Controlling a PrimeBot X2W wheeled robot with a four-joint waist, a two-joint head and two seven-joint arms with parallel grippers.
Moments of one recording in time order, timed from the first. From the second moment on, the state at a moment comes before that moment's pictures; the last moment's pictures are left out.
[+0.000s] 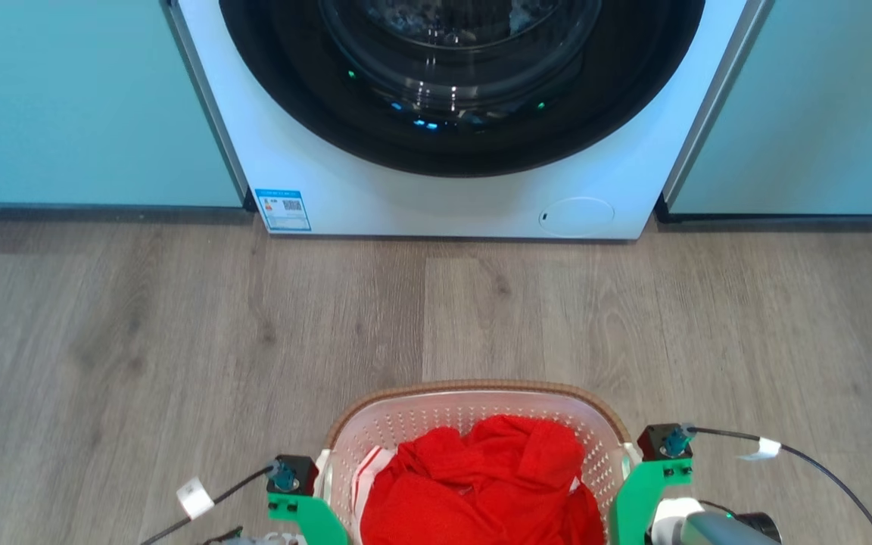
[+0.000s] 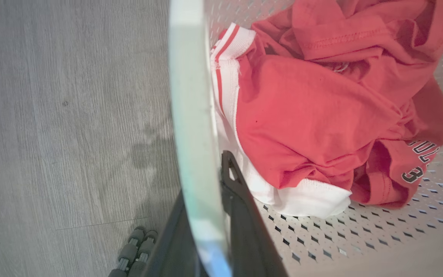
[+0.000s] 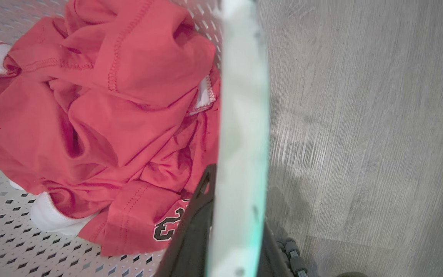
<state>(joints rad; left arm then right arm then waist) -0.40 0.03 -1.18 1.22 -1.07 -0.03 -0.02 -0.46 -0.06 0.90 1.24 0.93 0.13 0.08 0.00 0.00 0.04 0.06</state>
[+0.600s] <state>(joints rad) -0.43 0.03 -1.19 1.27 -1.09 -0.07 -0.03 -0.47 -0.05 0.97 1.25 0.98 0.13 0.05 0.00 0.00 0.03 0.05</state>
